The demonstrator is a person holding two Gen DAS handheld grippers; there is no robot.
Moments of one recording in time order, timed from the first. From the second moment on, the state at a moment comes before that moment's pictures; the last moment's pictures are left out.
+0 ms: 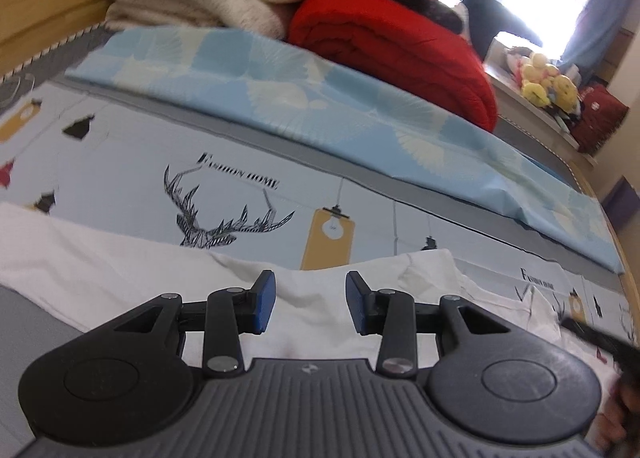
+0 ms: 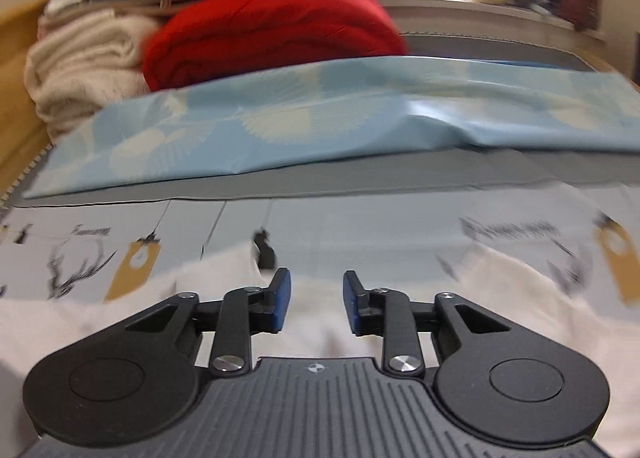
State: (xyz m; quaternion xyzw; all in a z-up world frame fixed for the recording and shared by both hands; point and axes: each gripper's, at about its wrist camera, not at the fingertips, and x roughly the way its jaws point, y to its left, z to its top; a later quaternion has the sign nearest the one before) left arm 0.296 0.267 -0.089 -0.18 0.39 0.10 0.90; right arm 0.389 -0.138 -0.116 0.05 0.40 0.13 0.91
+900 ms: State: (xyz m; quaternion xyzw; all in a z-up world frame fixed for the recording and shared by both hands) left arm 0.082 0.128 -0.185 -0.02 0.58 -0.01 0.81; right arm 0.108 -0.274 -0.190 0.01 0.58 0.02 0.82
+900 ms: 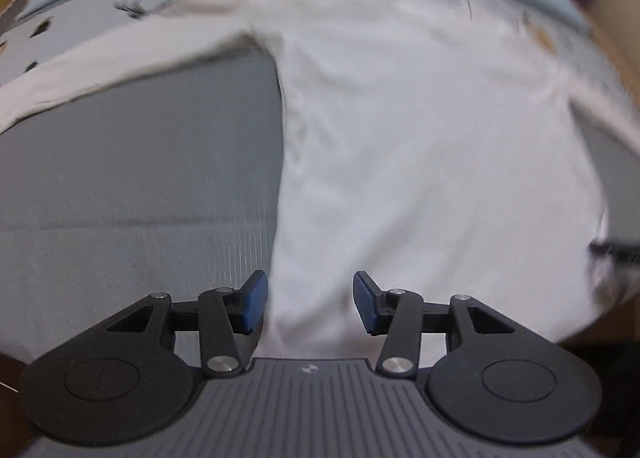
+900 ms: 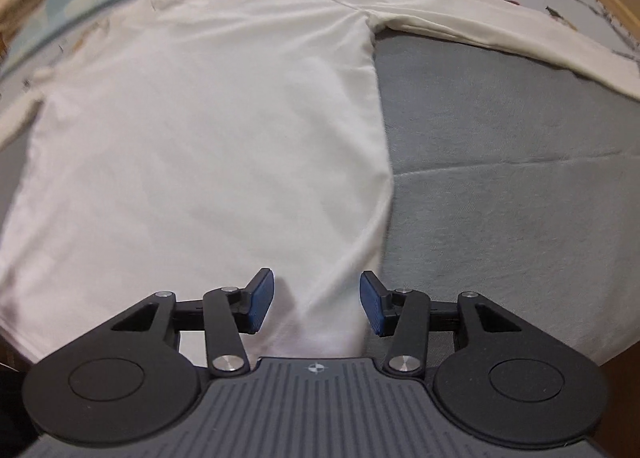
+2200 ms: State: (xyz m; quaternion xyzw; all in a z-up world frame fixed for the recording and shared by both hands) left arm 0.068 0.163 -0.181 -0.04 0.61 -0.06 0.79; right arm 0.065 -0.358 -0.161 0.10 0.53 -0.03 0.84
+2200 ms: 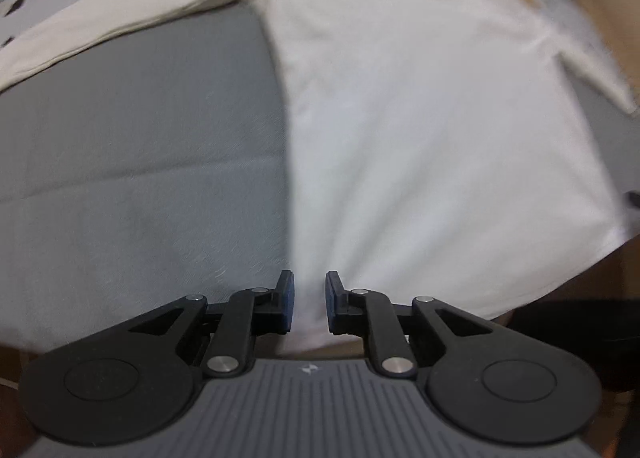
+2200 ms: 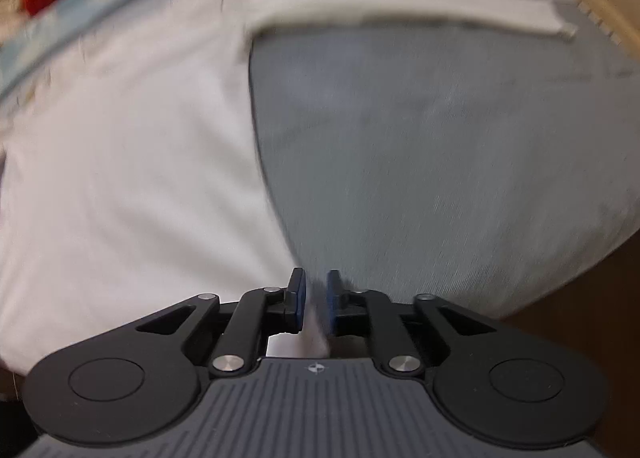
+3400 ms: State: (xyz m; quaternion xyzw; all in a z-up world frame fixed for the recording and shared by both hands) left arm 0.120 0.153 -0.116 -0.05 0.50 0.05 0.87; right arm 0.092 -0.279 -0.137 0.00 0.42 0.00 0.91
